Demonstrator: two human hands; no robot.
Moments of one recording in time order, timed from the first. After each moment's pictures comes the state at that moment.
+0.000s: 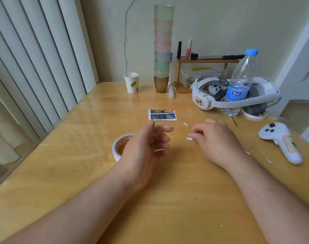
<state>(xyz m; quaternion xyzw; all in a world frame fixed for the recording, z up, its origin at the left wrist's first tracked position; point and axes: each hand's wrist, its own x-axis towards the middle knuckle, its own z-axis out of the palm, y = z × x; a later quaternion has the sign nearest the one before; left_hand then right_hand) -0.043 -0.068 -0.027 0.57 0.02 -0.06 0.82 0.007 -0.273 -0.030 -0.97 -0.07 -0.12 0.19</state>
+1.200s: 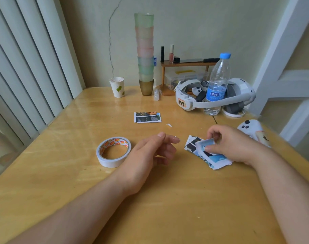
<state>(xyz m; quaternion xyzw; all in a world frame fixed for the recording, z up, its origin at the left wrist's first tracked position) -0.045 -0.097 -0.041 0.63 -0.13 -0.11 0.75 -0.005 -0.371 -0.023 -0.96 -0.02 0.01 0.27</state>
